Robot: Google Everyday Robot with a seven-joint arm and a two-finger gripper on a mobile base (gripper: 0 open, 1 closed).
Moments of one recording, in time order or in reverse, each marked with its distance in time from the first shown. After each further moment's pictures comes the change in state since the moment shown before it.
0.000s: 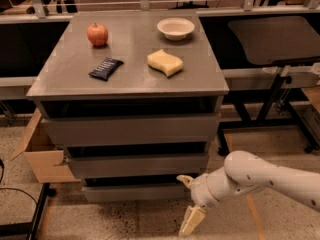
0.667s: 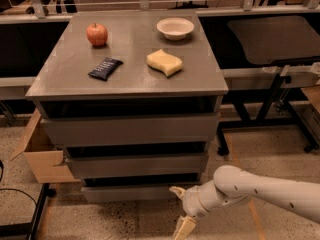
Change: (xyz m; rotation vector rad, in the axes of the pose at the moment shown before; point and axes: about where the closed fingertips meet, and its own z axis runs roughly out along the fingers) arm 0.029 0.002 0.072 -0.040 -0.054 0.015
